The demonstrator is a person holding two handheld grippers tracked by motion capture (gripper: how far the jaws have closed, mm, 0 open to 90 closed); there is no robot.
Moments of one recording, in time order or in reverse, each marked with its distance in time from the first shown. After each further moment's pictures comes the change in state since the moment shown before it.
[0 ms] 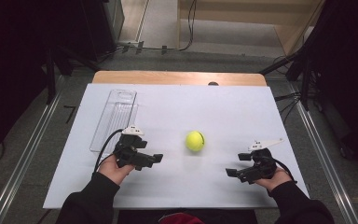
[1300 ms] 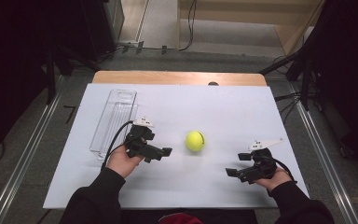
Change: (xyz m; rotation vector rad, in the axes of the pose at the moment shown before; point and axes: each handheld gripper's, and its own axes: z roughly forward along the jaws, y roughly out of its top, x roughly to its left) left arm 0.000 0.028 0.023 0.003 -0.042 0.036; right arm 0.000 0.000 0.000 -0.006 0.001 0.005
